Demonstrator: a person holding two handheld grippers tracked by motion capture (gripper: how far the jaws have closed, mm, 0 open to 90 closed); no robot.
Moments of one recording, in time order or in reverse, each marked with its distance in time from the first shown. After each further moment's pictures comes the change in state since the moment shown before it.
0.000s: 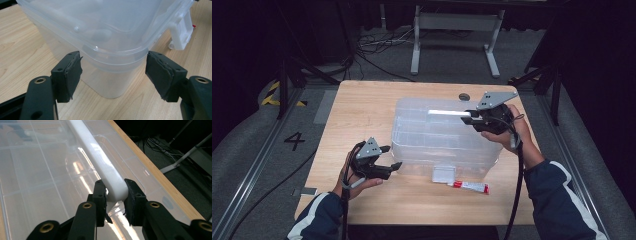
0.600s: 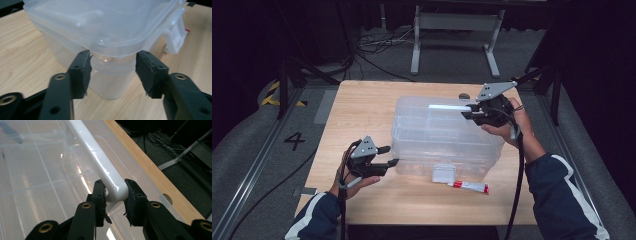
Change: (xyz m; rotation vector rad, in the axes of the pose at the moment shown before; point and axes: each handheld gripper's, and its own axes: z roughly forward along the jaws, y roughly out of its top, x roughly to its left) left arm 0.003 0.003 -0.012 -0.034 -0.028 -0.003; right arm -0.013 0.015 -0.001 0.040 0.008 0.016
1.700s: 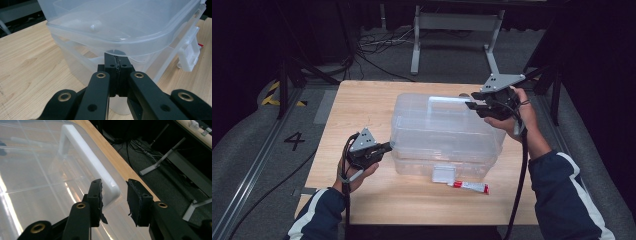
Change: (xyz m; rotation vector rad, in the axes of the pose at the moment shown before) left arm 0.007 0.015 0.001 -0.058 0.086 0.000; right arm -0.001 0.017 -0.024 -0.042 -0.131 -0.018
